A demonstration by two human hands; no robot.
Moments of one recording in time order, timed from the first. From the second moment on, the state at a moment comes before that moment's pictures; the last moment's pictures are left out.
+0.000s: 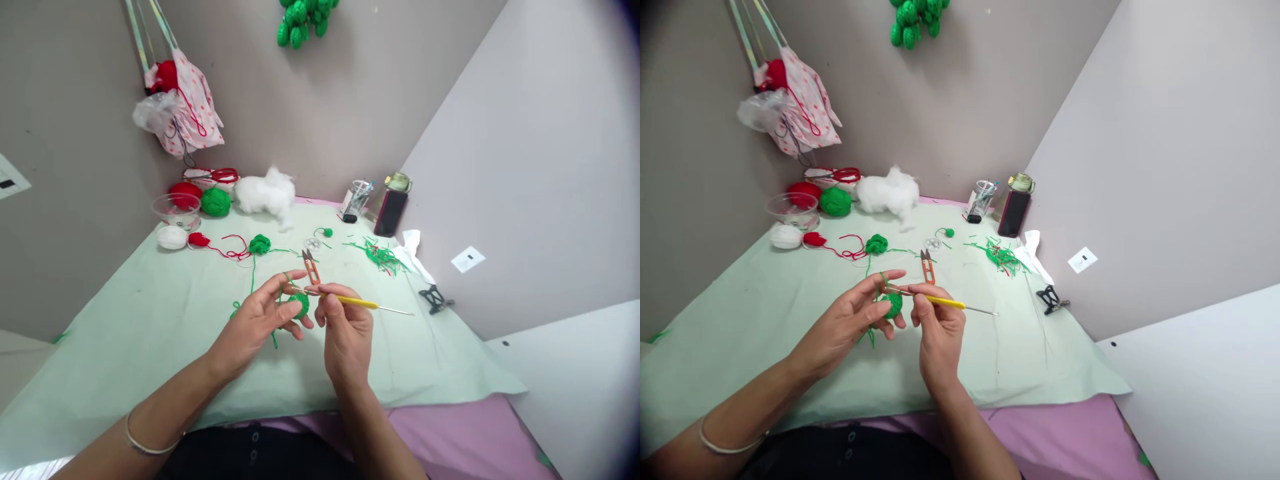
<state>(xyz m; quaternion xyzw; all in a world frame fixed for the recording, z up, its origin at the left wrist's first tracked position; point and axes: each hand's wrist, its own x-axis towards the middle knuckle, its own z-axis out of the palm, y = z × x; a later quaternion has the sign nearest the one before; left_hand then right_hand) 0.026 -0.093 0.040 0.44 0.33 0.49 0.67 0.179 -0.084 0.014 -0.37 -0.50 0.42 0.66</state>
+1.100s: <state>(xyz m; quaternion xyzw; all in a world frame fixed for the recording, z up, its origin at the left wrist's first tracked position) 0.033 -0.113 0.040 0.33 0.32 0.50 0.73 0.191 -0.103 0.021 -0.32 -0.58 0.34 0.67</state>
